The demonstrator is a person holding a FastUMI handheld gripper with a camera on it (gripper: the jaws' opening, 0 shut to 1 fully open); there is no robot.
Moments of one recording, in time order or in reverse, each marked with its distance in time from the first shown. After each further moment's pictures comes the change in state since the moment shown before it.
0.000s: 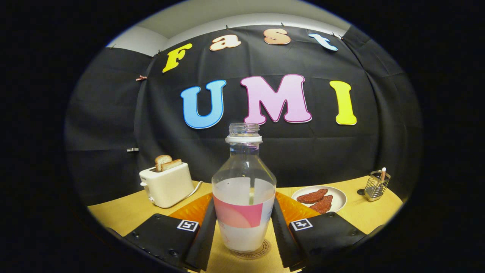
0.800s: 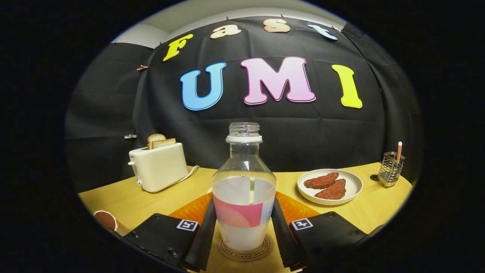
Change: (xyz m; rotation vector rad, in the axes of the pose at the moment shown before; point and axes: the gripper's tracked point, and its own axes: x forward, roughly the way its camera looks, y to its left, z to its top) arm 0.030 -0.008 -0.075 -0.011 0.055 0.028
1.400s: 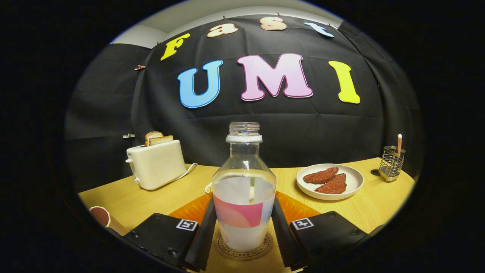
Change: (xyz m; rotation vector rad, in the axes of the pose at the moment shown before) arm -0.001 -0.005 -0.008 0.021 0.005 -0.010
